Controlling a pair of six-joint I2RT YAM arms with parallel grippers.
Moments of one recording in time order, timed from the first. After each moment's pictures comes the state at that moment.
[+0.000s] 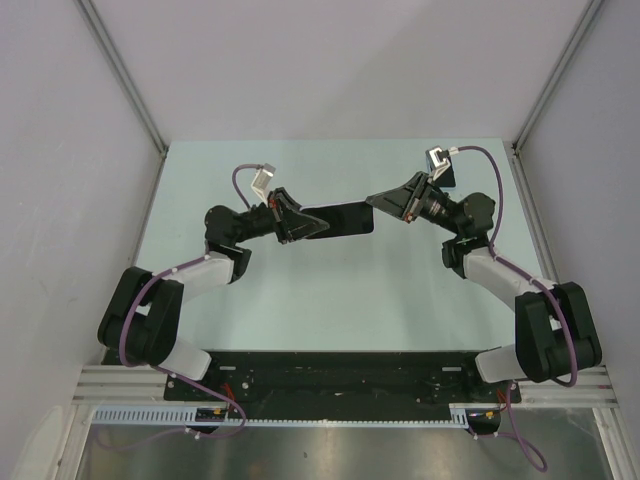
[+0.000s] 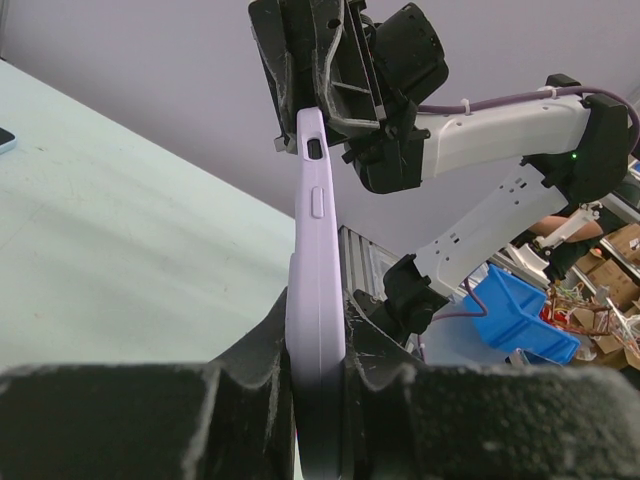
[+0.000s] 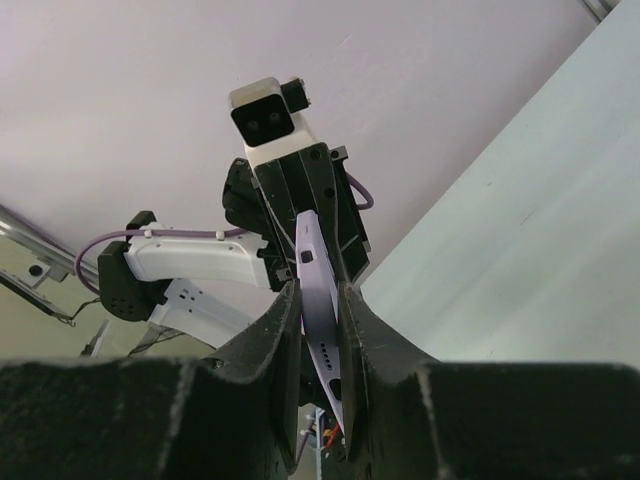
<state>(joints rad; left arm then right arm) -0.36 1.49 0.69 1.26 1.02 -0.98 0.26 1.40 0.75 1.07 -0.88 1.23</state>
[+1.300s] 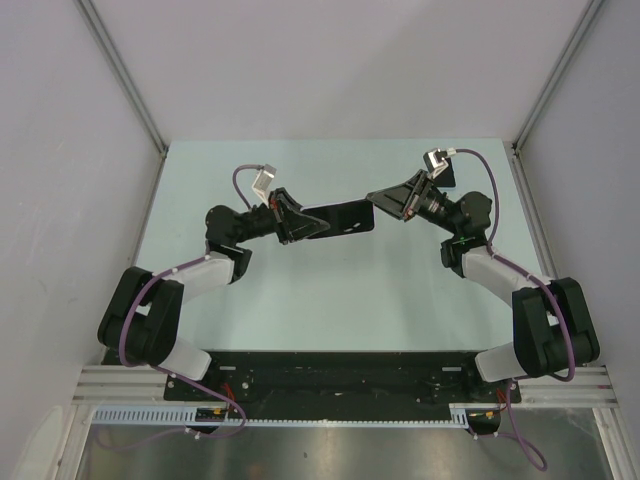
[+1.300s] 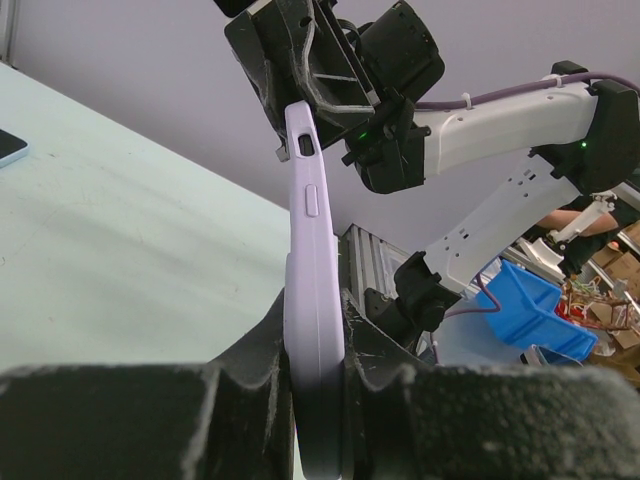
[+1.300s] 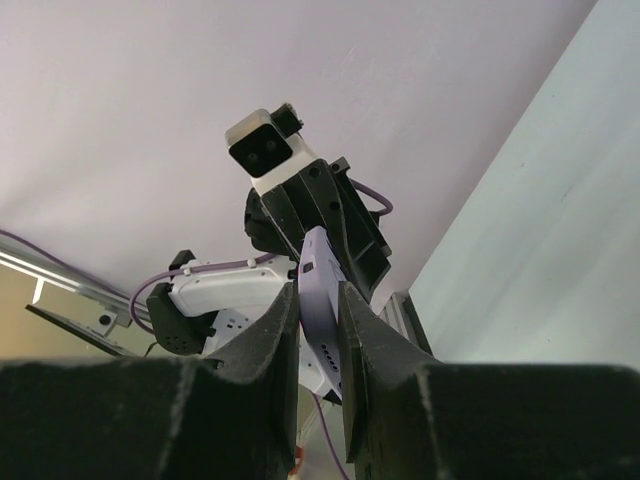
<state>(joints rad) -0.37 1.49 0.69 1.25 1.01 -0.93 0.27 1.43 0.75 1.06 -0.84 1.41</state>
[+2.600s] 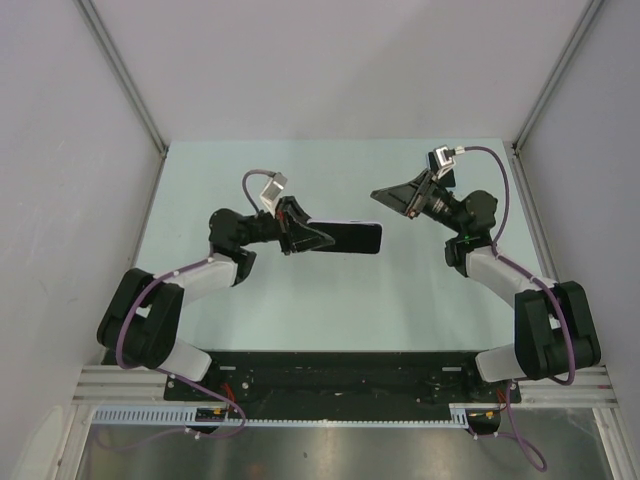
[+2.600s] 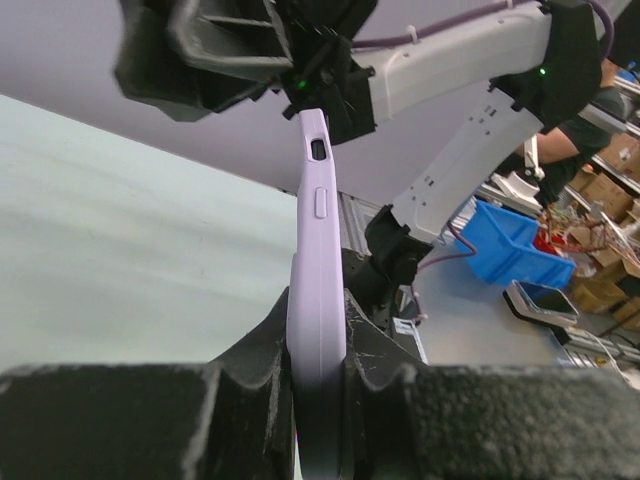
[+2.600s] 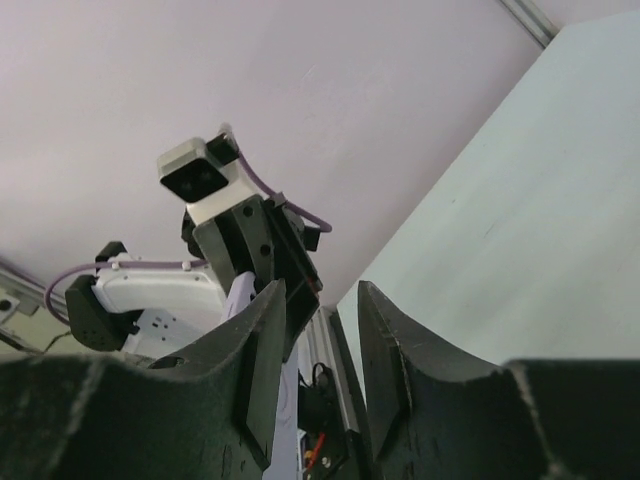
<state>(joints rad) -0.42 1.48 0.69 1.27 1.13 -0.89 0.23 1.41 0.75 1.03 -0.82 1.20</state>
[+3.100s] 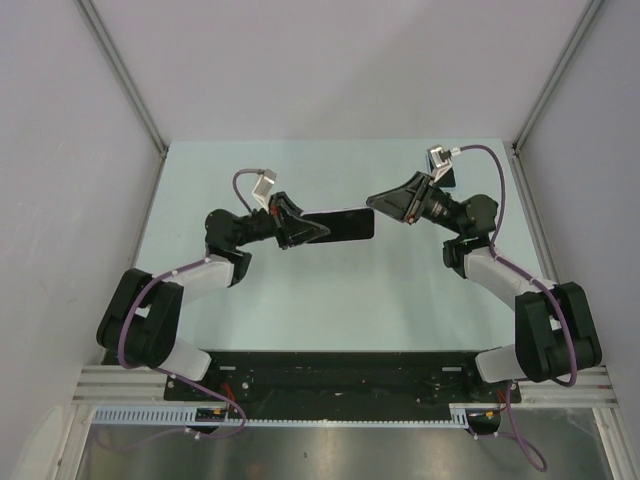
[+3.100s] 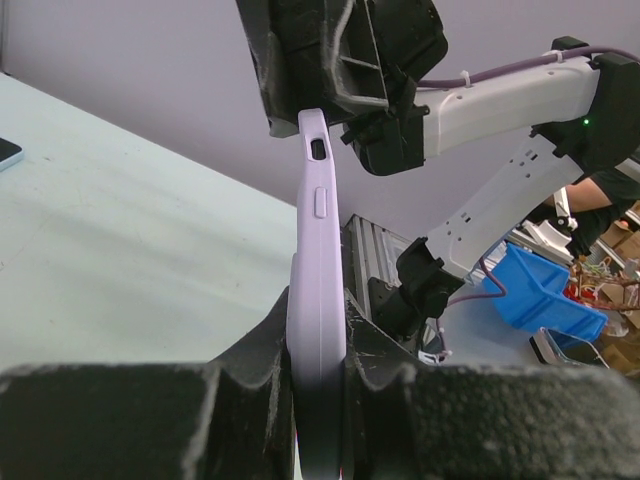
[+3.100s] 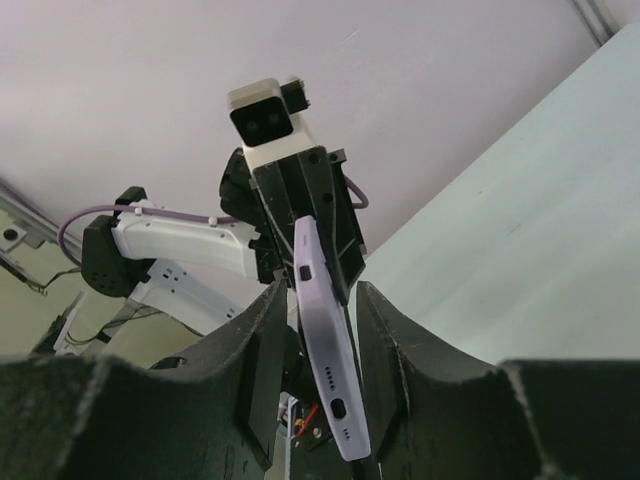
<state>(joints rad) -0.37 1.48 0.67 1.27 1.03 -0.90 0.25 1.40 0.75 1.12 -0.91 1.17</state>
